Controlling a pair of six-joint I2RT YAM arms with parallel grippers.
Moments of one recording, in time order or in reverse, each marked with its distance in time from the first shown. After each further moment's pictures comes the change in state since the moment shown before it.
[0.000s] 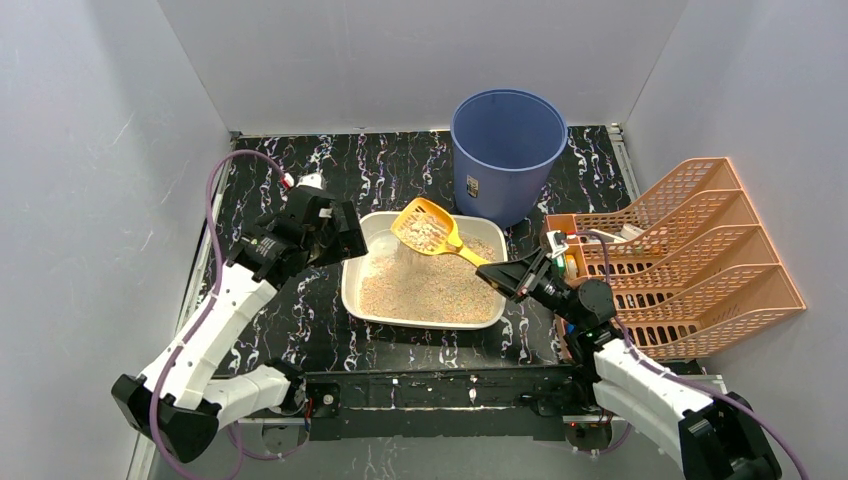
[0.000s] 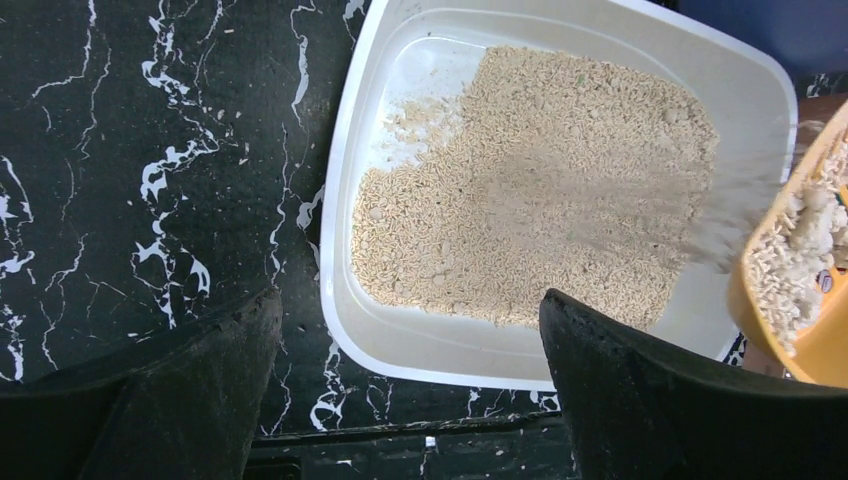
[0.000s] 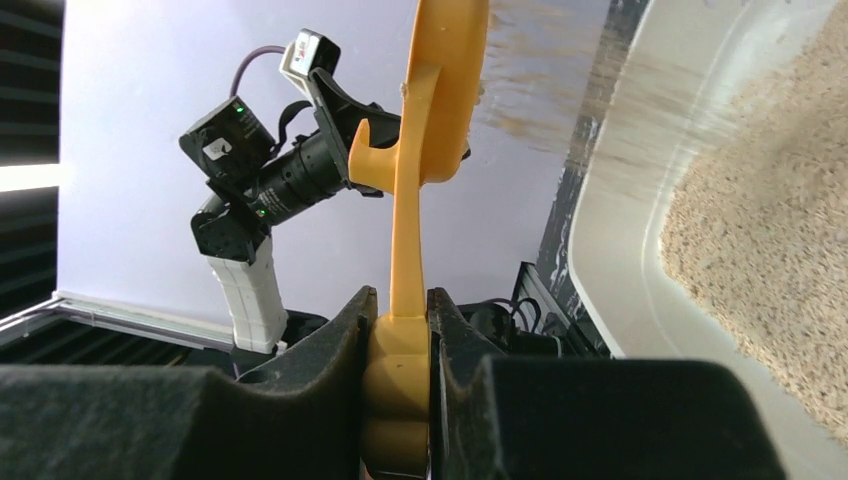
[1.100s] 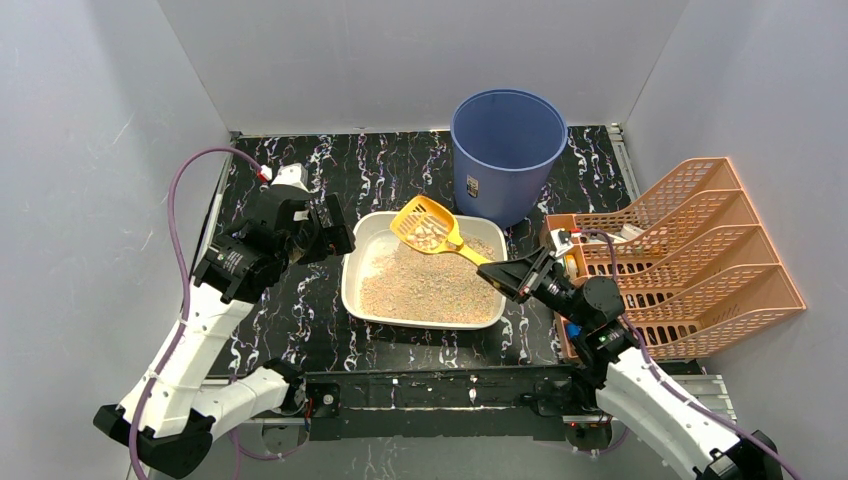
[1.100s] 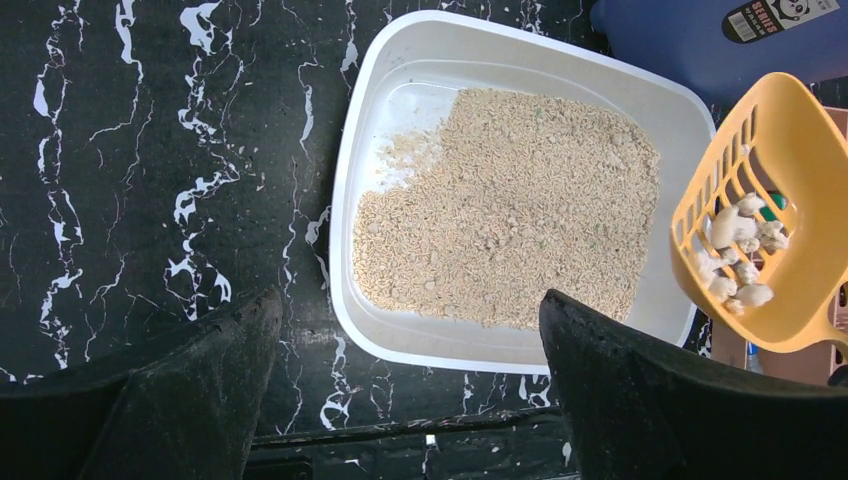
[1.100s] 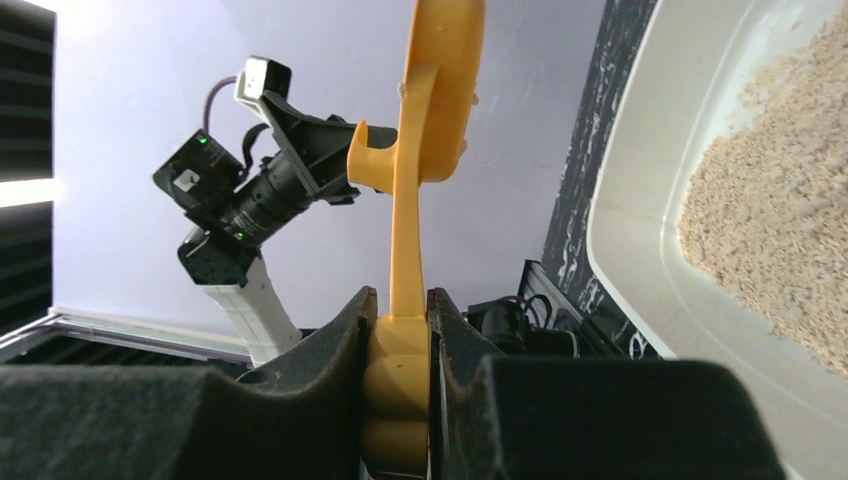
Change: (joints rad) left arm 0.000 -0.096 0.131 -0.091 -0.027 0.041; right arm 0.061 -0.225 0.124 -0.406 0.066 -0.032
